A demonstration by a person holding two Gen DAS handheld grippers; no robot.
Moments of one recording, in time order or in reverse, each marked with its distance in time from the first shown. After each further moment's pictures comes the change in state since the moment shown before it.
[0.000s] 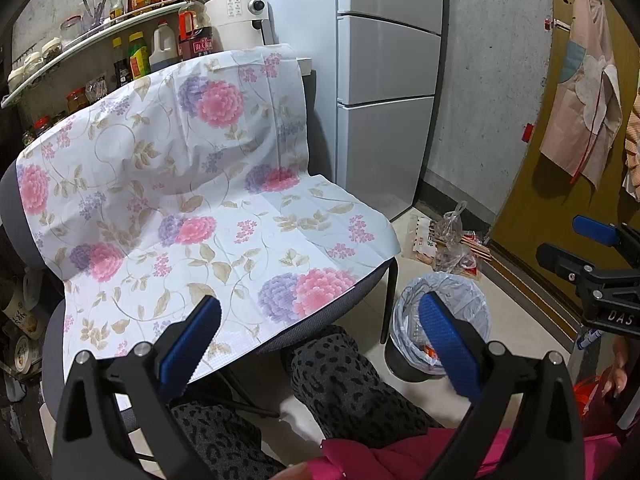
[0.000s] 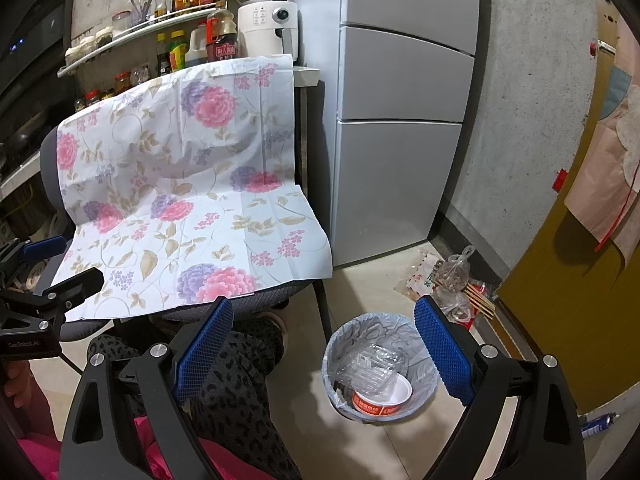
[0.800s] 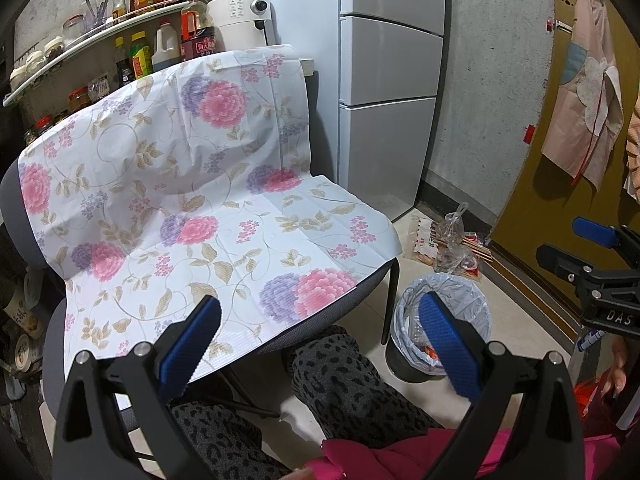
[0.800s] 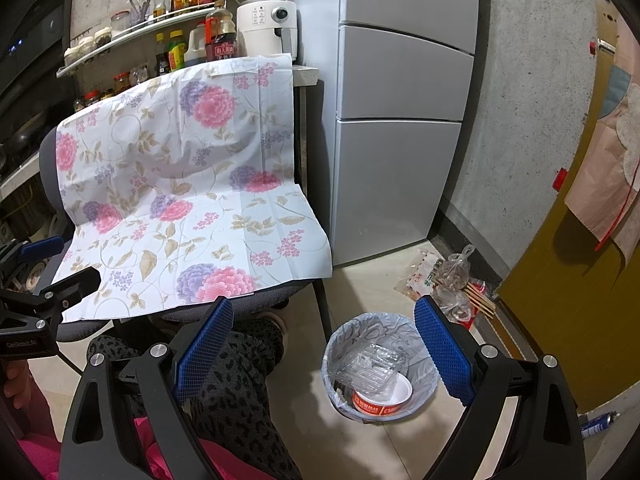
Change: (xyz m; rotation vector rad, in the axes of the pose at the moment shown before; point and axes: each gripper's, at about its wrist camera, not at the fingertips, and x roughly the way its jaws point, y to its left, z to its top) left arm -0.001 0.003 0.001 -0.001 -0.001 -0.001; right arm 0.000 -0.001 0.000 0.000 0.002 0.001
